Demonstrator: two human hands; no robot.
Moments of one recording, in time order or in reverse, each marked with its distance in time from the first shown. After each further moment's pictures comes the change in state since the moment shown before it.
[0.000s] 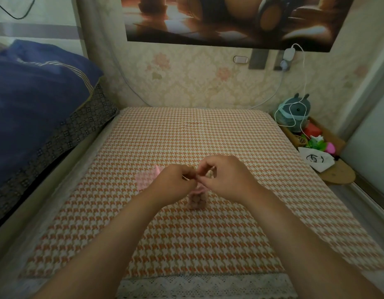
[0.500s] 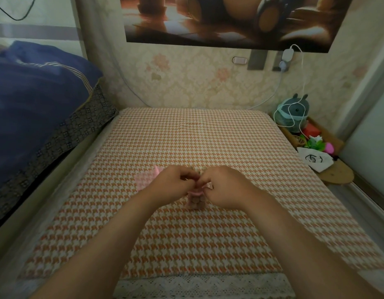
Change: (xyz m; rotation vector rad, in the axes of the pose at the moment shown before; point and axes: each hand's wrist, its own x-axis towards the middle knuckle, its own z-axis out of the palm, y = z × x) left_hand 0.001 -0.003 -0.003 -0.096 -0.064 0.017; right_hand -0.003 0.001 0.006 -0.238 -0.256 -0.026
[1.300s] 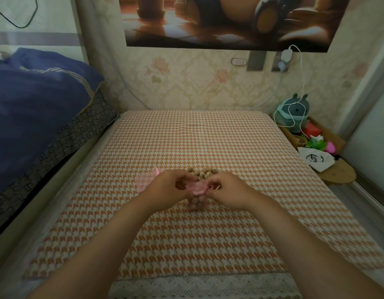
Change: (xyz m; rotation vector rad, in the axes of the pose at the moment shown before) left_hand -0.008 -0.014 -0.003 0.168 0.029 0.054; right_hand 0.001 0.030 0.019 0.399 -0.011 0.165
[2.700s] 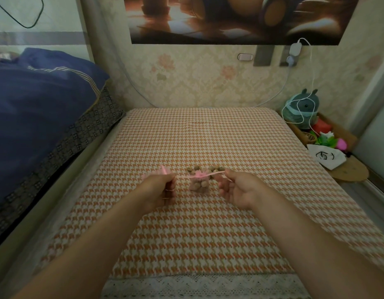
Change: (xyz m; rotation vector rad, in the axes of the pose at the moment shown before) left_hand -0.003 -0.015 -0.017 -0.867 0.058 -0.681; right_hand 0.012 -0.009 0.002 1.246 0.131 0.666
